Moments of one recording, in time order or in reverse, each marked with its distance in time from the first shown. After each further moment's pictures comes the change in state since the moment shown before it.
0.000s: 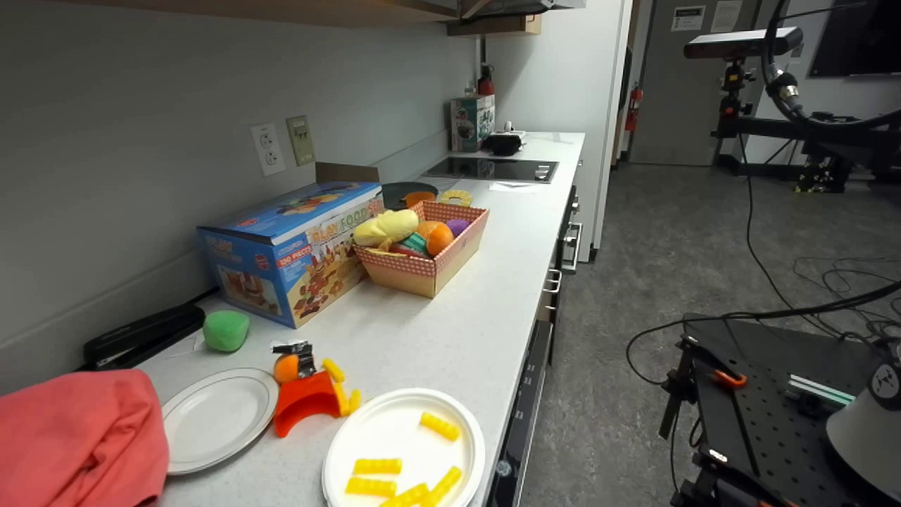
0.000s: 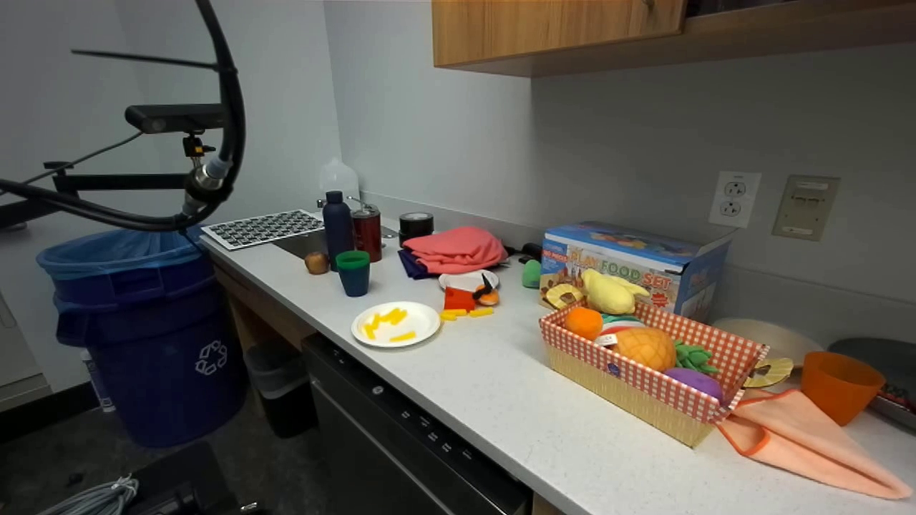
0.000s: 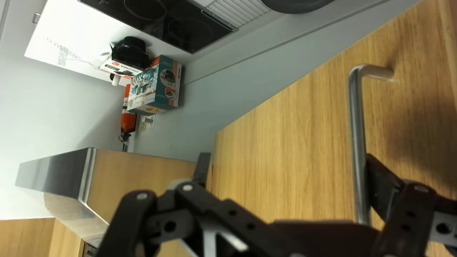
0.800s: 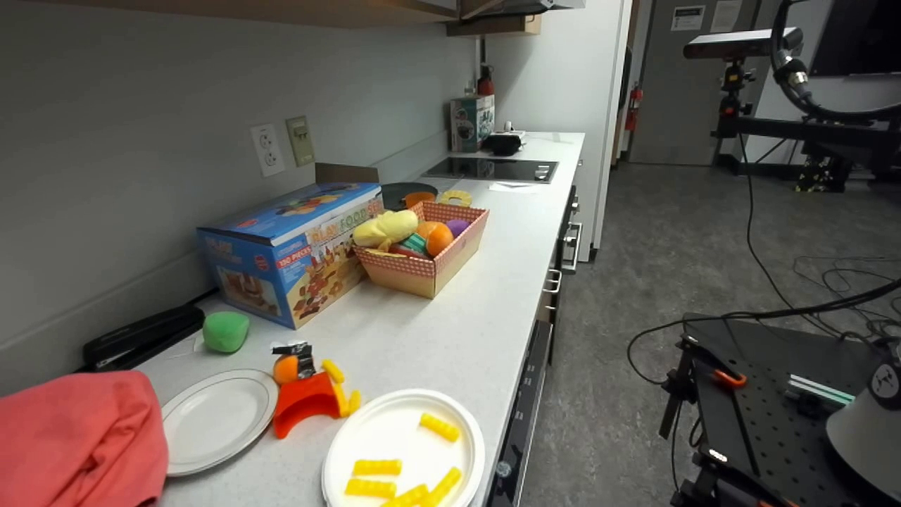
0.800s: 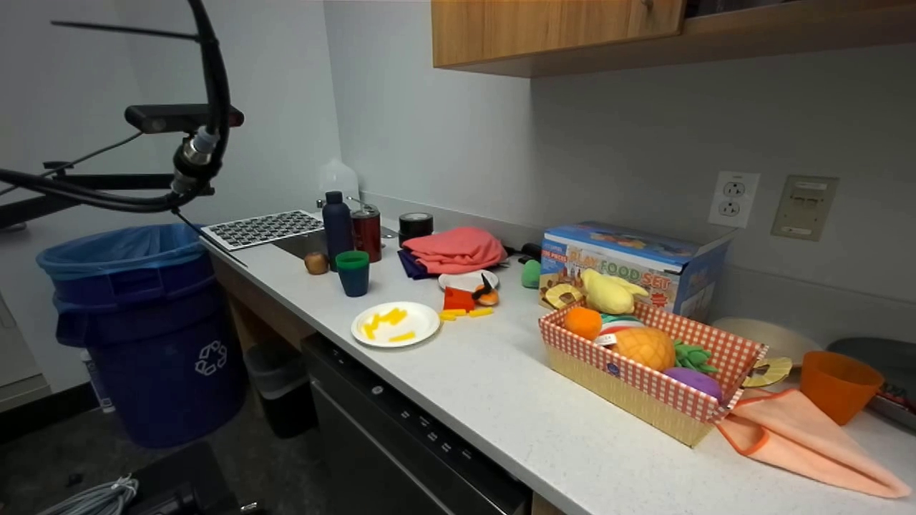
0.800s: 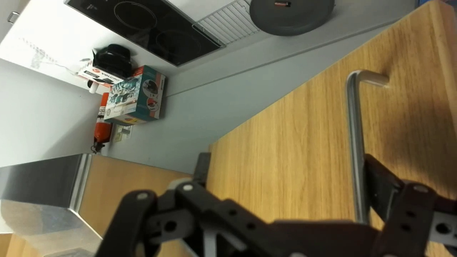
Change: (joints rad) arm 0.062 -0.037 -0.112 -0.009 0.191 -0.023 -0.304
